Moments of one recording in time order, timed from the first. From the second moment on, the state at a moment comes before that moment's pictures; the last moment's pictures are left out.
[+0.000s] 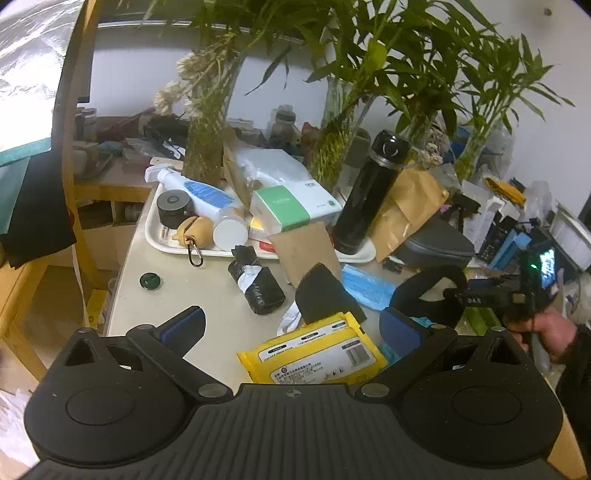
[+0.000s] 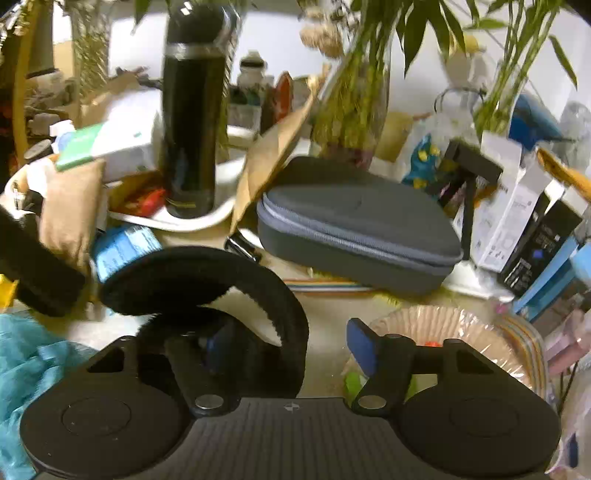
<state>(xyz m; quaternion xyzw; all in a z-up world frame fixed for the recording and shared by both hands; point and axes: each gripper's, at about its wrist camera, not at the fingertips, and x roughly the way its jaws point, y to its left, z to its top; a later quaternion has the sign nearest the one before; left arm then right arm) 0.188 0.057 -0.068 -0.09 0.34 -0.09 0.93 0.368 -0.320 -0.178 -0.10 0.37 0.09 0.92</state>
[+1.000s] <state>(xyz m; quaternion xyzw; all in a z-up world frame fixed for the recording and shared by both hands) 0.215 0.022 -0.093 0.03 0.36 -0.23 0.90 0.278 -0.344 -0.077 -0.01 0.27 0.11 0.96</state>
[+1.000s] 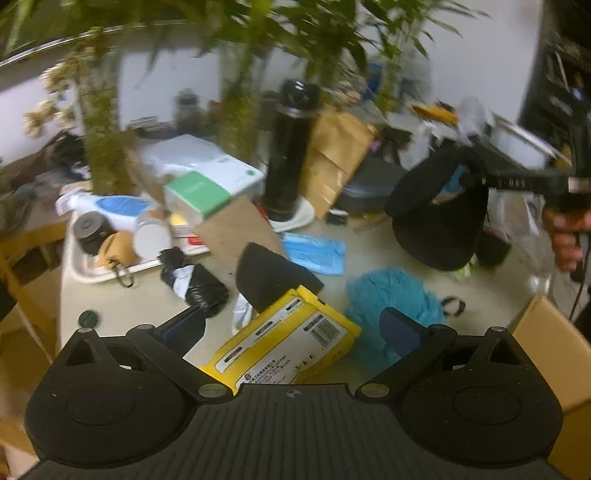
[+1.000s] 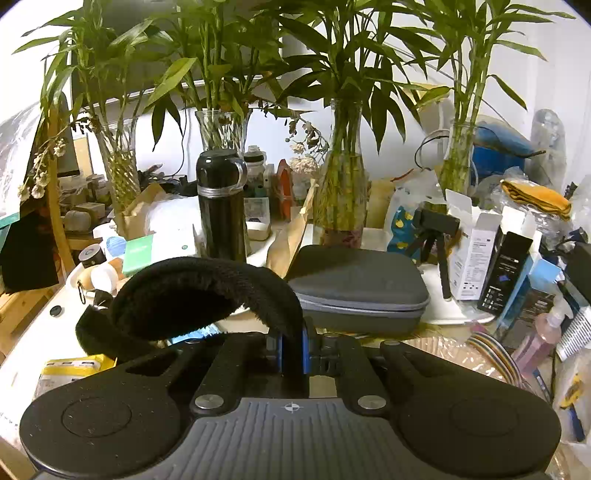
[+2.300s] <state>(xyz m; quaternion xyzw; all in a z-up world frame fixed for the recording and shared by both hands) 0.283 -0.011 -0.190 0.17 0.45 -0.34 0.80 0.279 -0.338 -0.076 -0.01 0.28 0.14 0.95</state>
